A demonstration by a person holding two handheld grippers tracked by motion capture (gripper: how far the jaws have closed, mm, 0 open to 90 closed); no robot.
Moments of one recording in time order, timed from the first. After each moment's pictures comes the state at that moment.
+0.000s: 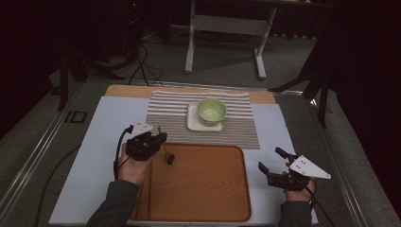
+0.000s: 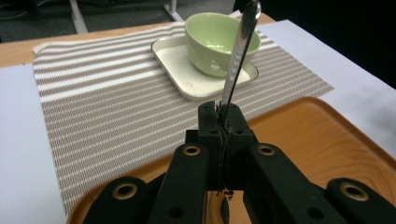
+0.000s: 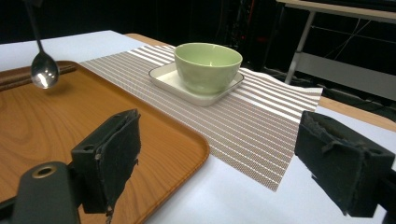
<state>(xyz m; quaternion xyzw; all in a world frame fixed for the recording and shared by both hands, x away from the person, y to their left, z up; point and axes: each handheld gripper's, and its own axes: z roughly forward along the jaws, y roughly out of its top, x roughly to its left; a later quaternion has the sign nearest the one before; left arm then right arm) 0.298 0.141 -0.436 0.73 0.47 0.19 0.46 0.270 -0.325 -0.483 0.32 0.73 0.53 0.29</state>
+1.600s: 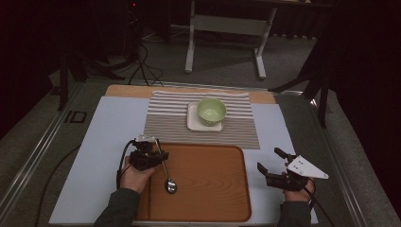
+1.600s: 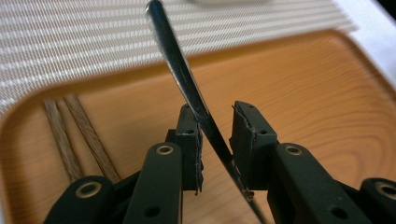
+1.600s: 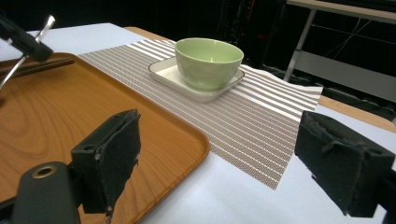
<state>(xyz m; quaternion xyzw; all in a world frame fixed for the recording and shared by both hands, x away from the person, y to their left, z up) 0.312 0.144 -0.507 0.75 0.53 0.06 0.39 0.269 -0.321 -0.484 0.31 0.74 0.52 0.29</state>
